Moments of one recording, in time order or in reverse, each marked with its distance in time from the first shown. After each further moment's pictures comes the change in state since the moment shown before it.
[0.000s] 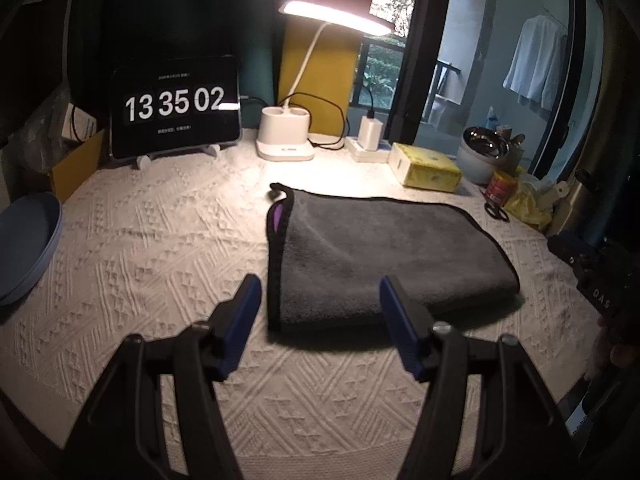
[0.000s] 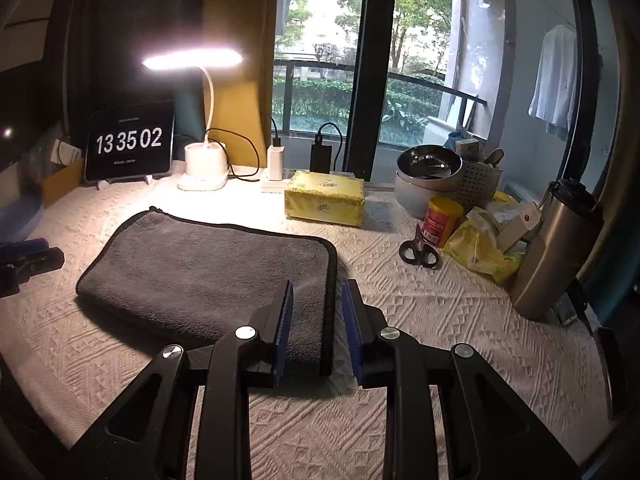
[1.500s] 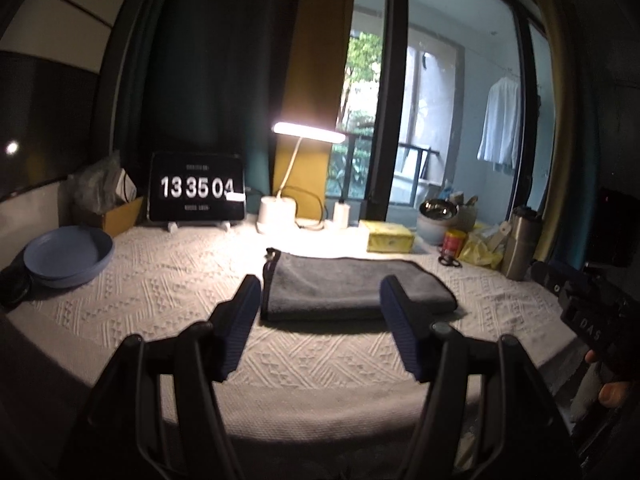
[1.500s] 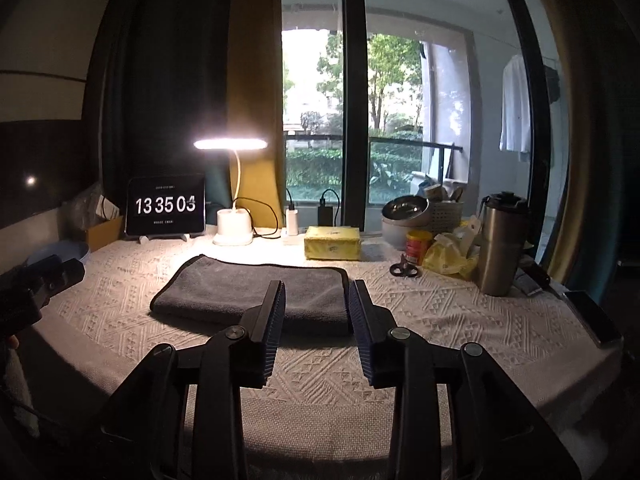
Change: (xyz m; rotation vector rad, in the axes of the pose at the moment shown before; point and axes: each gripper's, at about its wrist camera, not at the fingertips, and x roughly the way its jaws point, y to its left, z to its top) left arm -0.137 -0.029 -0.086 0.037 -0.406 -0.012; right arm -0.143 0.036 -0.065 0.087 -0.289 -0.026
